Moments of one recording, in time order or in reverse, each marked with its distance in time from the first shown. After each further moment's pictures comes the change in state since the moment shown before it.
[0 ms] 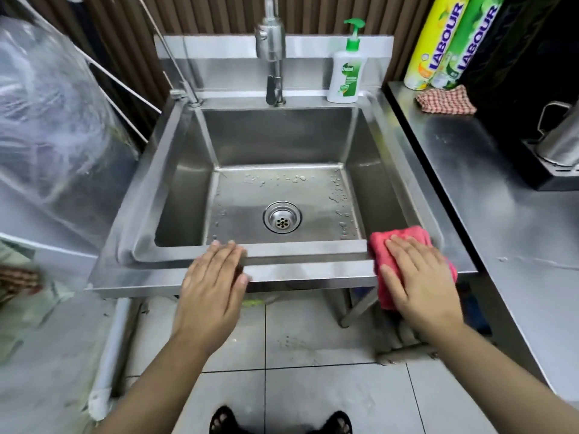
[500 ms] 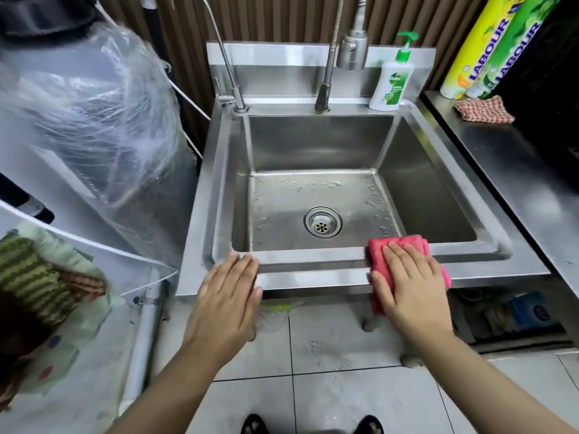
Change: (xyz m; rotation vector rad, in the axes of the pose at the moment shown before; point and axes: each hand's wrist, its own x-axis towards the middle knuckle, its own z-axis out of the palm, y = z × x) left_hand -0.020 -0.117 -0.025 0.042 -0.075 0.087; right_hand 0.006 -0.149 0.023 -0.045 -0.011 0.094
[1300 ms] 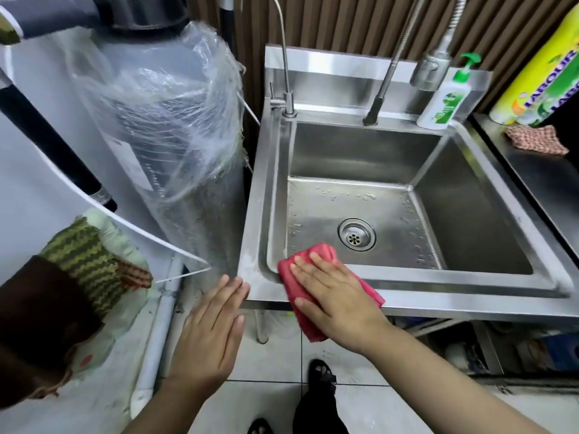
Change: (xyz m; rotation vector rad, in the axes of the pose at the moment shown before) left_hand -0.053 -0.080 -0.013 -0.262 0.112 -0.057; right_hand 0.030 -0.169 0.003 0.206 -0.352 -0.589
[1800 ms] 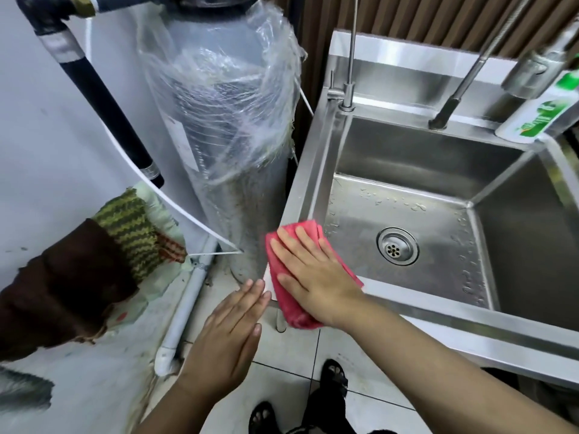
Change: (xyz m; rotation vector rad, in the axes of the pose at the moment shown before) left_hand -0.015 0.003 0.005 -0.013 -0.054 -0.043; right_hand 0.070 -0.017 0.011 0.021 -0.060 -0.236
